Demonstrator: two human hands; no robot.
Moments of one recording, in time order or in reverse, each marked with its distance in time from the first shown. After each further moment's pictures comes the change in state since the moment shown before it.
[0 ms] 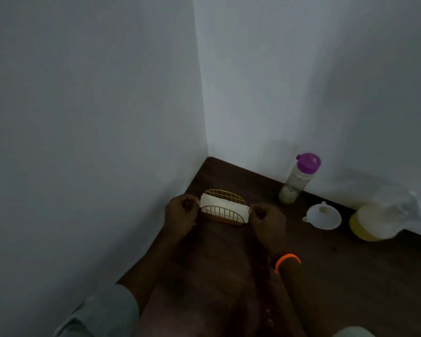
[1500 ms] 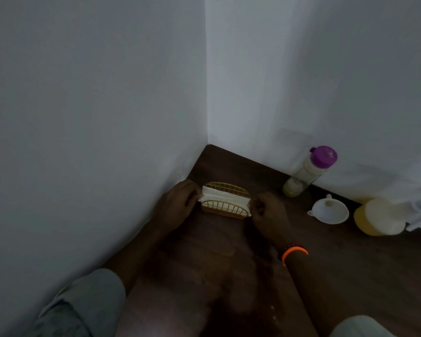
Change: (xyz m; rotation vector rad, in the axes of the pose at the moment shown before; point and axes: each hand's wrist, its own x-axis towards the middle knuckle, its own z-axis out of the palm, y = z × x) left_hand 0.058 -0.053 0.002 0.378 -0.160 0.662; right_hand 0.027 0.019 0.012 -0.234 -0.105 -0.256
